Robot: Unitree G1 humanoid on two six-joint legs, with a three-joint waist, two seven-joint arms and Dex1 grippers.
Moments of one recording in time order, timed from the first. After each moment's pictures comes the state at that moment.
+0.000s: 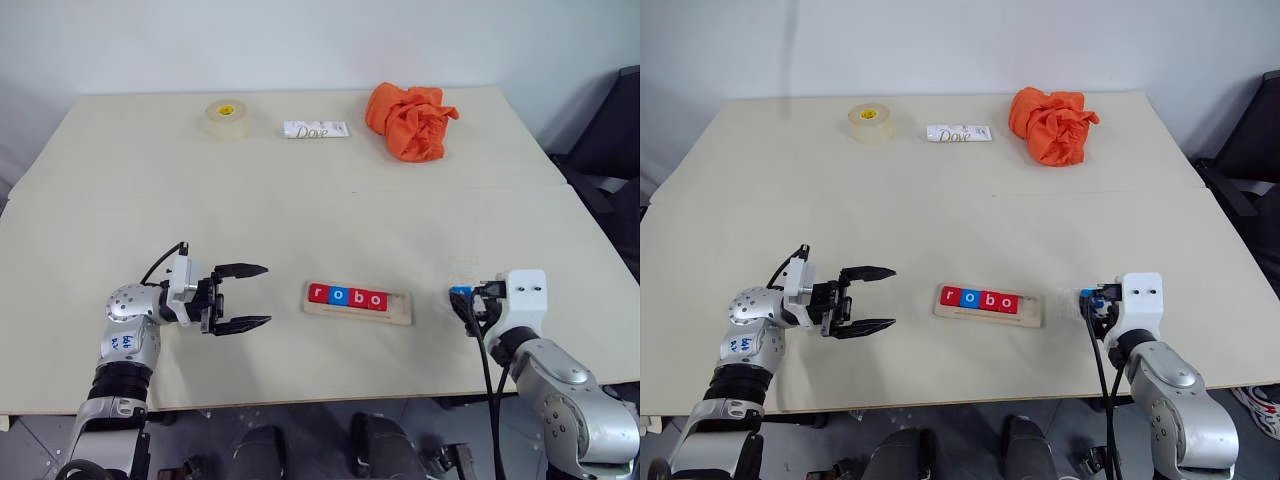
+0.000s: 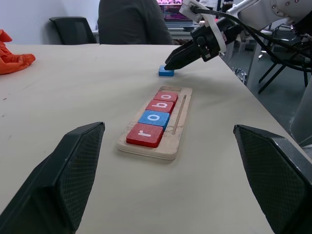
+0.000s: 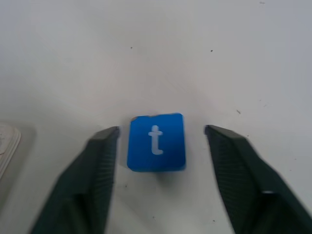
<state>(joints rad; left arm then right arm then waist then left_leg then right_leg) -0.43 0.51 0.10 0.48 -0.49 -0.22 -1.50 0.02 -0.30 -0.30 -0.63 0.35 0.95 0.14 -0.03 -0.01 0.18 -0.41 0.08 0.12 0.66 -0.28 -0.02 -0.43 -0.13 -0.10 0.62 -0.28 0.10</state>
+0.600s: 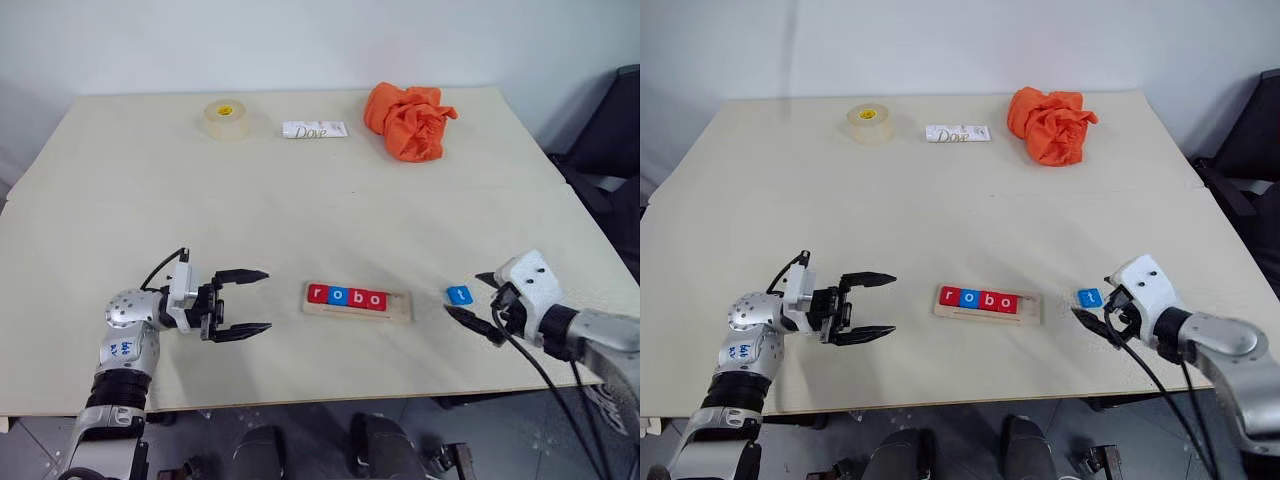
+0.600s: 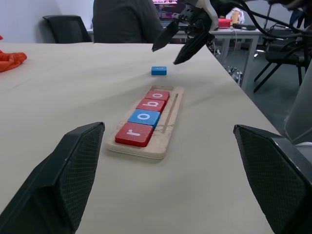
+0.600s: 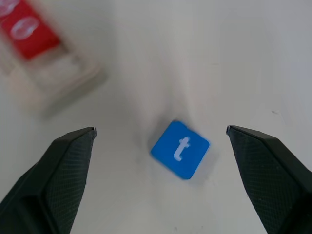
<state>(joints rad) -0.37 0.51 0.11 0.40 -0.49 -0.20 -1.50 -0.06 -0.97 -0.15 -0.32 0.33 0.57 0.88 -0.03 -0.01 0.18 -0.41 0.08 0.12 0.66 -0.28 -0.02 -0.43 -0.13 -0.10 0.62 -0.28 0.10</state>
